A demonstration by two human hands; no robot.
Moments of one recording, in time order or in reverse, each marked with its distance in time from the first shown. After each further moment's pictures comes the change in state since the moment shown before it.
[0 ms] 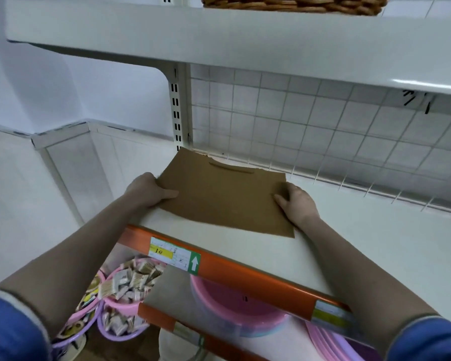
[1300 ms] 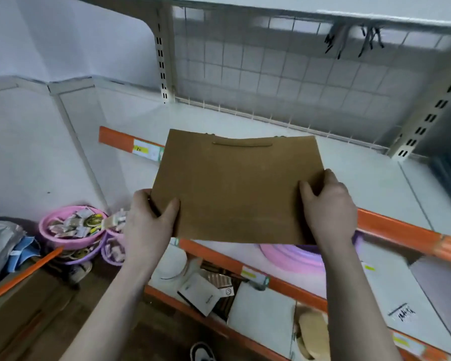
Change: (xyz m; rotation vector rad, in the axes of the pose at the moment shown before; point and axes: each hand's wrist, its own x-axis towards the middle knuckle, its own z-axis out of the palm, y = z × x) left_hand -0.355 0.023 0.112 -0.471 0.473 0.006; right_hand -0.281 0.096 -0.099 0.095 0.361 0.169
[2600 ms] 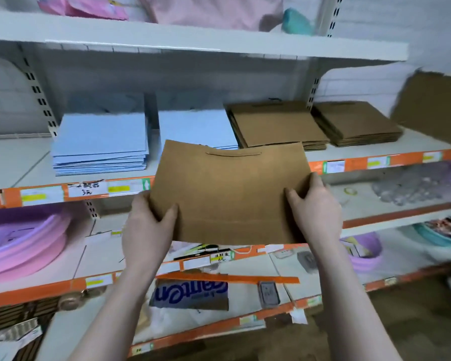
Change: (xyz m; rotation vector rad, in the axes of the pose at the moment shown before) left_hand -0.579 0.330 0.298 -0.070 -0.488 0.375; right_hand -0.101 0.603 -0.475 -0.184 0.290 0.491
